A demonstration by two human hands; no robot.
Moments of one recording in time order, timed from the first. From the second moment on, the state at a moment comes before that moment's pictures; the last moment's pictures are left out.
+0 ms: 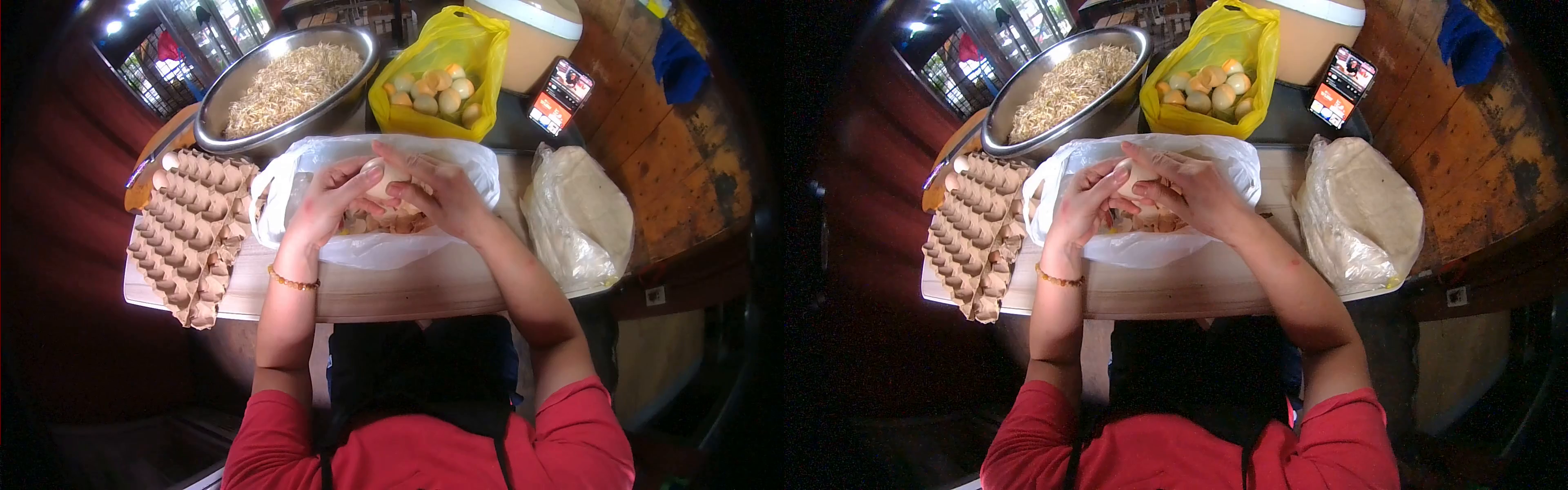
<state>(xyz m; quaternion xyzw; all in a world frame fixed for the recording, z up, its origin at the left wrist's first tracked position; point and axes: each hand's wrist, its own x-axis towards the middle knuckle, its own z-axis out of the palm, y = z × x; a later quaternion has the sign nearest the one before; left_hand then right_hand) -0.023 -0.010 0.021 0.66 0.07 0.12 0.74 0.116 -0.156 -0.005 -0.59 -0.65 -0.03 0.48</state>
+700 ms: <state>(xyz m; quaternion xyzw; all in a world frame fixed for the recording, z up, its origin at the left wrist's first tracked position) -0.023 -0.009 0.023 0.65 0.07 0.14 0.74 0.119 -0.156 0.003 -0.59 -0.59 -0.06 0.54</state>
